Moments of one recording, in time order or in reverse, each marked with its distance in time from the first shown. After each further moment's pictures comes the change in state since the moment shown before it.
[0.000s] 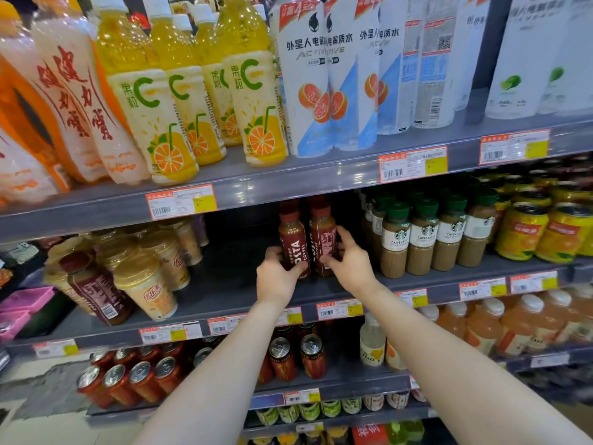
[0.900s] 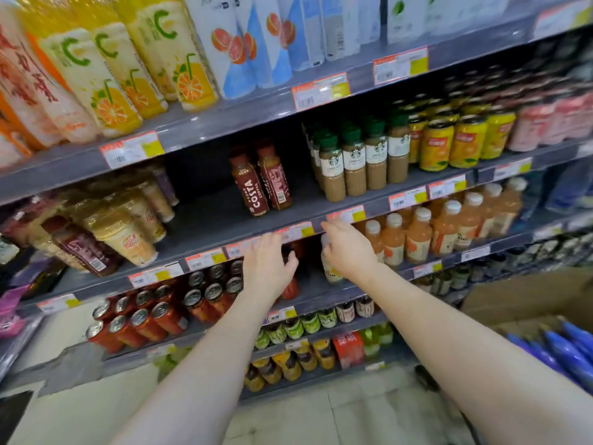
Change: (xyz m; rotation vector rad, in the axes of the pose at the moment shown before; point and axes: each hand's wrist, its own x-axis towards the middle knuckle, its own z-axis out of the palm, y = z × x) left_hand -0.162 0.019 -0.001 0.737 -0.128 0.476; right_hand -0.159 0.027 -0.076 -0.615 -0.090 -0.132
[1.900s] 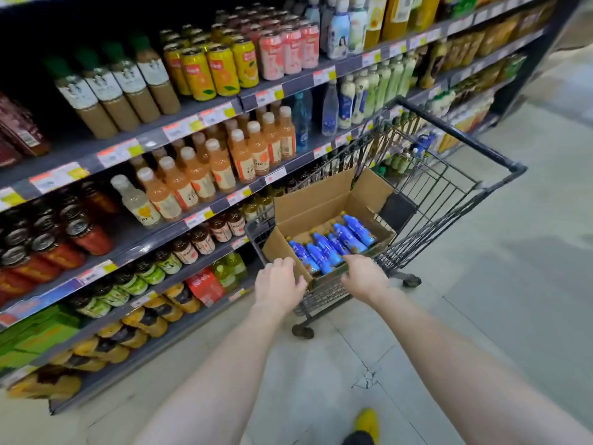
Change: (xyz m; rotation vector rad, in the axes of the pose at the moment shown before) left_hand -0.264 0.380 0.111 -0.142 -0.577 0.292; right_hand -0.443 0.264 -0.128 -0.101 -0.259 0.808
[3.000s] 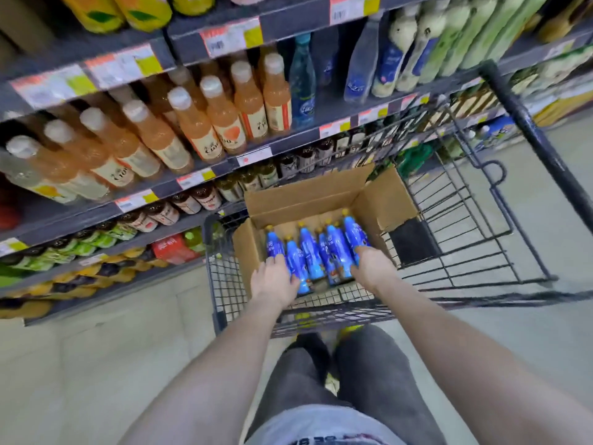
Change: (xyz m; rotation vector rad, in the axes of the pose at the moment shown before) left_hand 0.244 0.082 0.110 -0.070 -0.307 -0.443; right_hand 0.298 0.126 -0.040 -0.114 -0.372 -0.020
